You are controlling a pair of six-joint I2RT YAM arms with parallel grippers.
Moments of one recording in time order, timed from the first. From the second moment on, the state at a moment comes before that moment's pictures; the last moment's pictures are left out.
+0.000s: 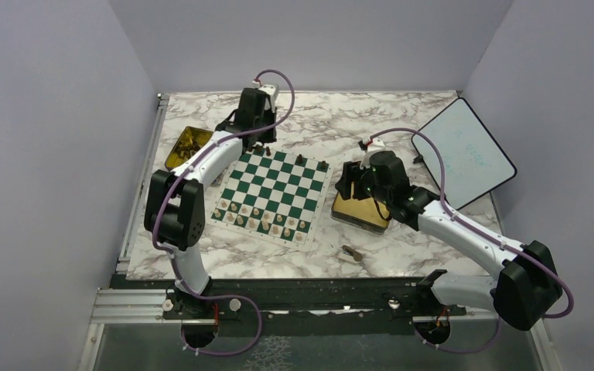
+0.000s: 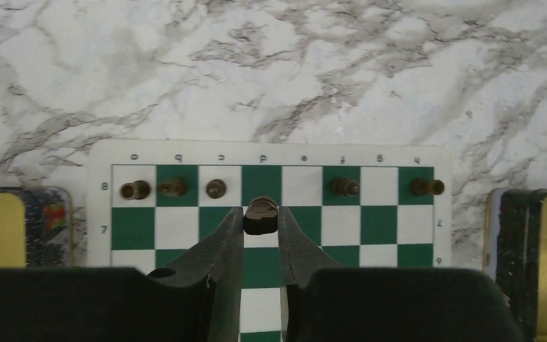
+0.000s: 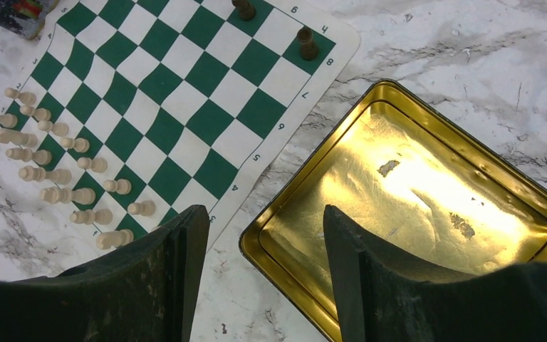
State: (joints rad) left arm -0.33 1.82 1.46 -0.29 0.03 -0.15; right arm 0.62 1.20 0.79 -0.12 0.08 0.31
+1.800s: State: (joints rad) left arm -0.62 2.08 1.50 -0.11 -0.08 -0.13; right arm 0.62 1.18 0.78 -0.13 0.10 0.30
